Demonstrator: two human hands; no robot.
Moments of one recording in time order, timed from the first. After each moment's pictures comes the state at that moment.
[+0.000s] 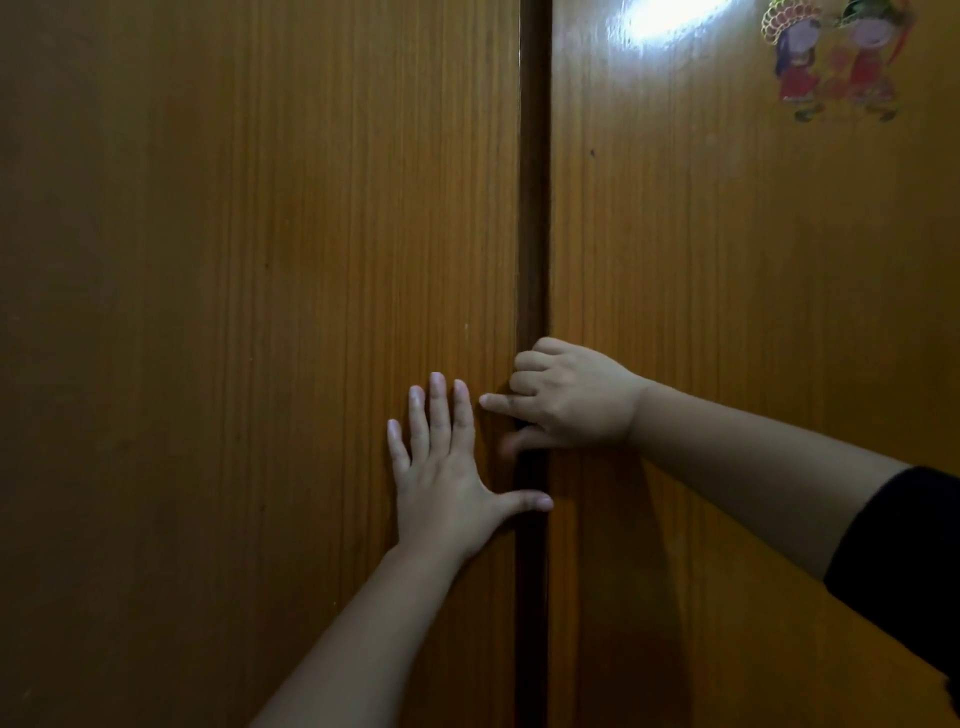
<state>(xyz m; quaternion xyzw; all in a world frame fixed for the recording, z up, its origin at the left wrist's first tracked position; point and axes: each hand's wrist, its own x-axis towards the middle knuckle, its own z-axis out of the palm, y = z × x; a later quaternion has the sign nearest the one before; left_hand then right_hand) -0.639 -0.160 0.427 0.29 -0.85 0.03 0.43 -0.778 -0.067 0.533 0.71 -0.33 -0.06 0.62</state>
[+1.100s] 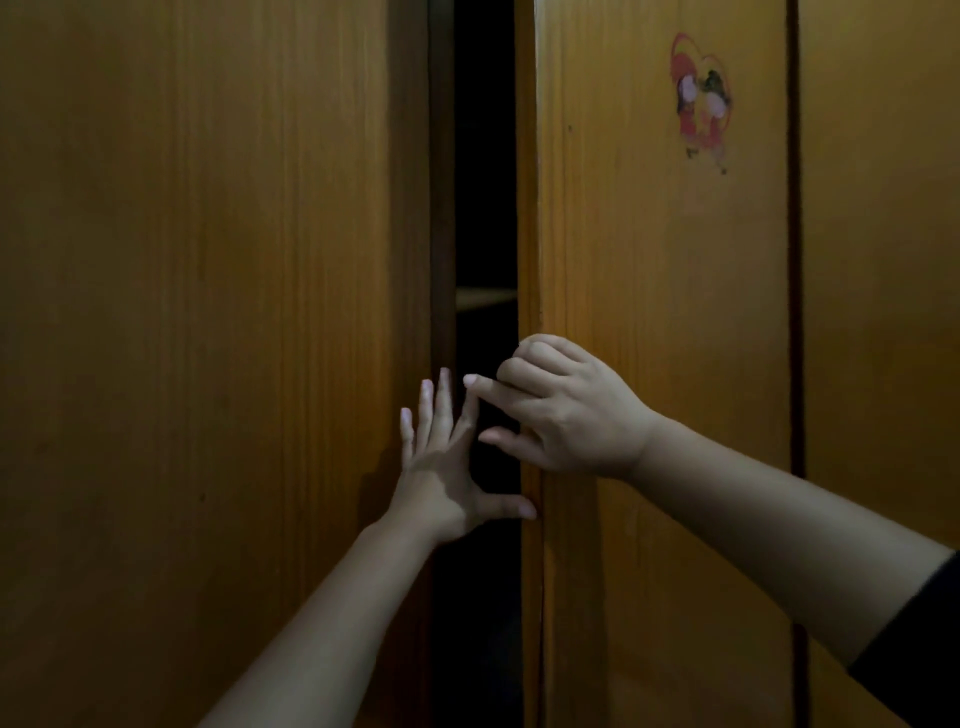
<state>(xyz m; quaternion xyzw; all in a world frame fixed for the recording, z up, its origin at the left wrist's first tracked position) -0.613 -0.082 0.434 0.07 -0.93 -0.04 0.37 -0.683 0.074 0.501 0.59 -0.47 0.01 0.66</state>
